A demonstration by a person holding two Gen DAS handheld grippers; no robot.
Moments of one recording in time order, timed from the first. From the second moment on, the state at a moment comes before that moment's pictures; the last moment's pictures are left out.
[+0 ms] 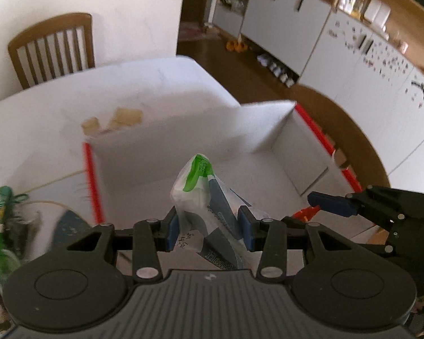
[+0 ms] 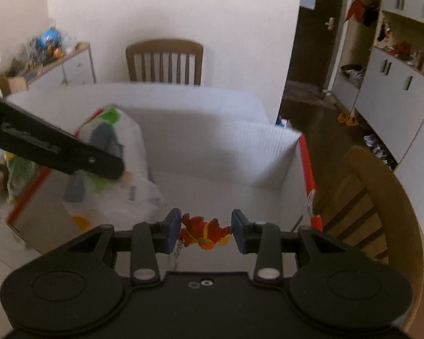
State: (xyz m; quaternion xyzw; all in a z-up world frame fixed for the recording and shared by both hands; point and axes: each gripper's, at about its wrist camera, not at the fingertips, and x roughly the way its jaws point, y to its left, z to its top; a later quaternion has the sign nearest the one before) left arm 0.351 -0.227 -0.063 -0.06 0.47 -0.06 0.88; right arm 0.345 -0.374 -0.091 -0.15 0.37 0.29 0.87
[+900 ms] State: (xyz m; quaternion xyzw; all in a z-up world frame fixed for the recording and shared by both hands) left arm 0.395 -0.235 -0.127 -0.05 0.58 -0.02 0.82; right arm 0.375 -0.357 -0.111 -0.21 0.44 0.35 0.80
